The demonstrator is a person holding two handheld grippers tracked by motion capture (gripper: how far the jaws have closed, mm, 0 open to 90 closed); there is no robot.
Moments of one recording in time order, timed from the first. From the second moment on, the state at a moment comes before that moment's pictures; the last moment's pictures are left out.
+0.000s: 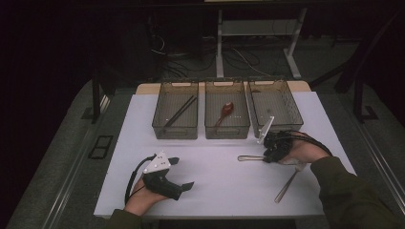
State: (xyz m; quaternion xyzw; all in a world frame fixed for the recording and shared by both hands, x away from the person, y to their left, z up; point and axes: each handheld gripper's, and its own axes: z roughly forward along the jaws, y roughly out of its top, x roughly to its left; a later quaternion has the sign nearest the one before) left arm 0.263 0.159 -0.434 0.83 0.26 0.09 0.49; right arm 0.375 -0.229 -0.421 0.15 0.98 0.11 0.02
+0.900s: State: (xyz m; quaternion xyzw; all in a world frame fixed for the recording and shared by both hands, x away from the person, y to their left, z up) left arm 0.263 0.158 -0.434 0.83 0.26 0.09 0.49; right arm 0.380 -0.214 -0.417 0.09 0.99 0.09 0.02
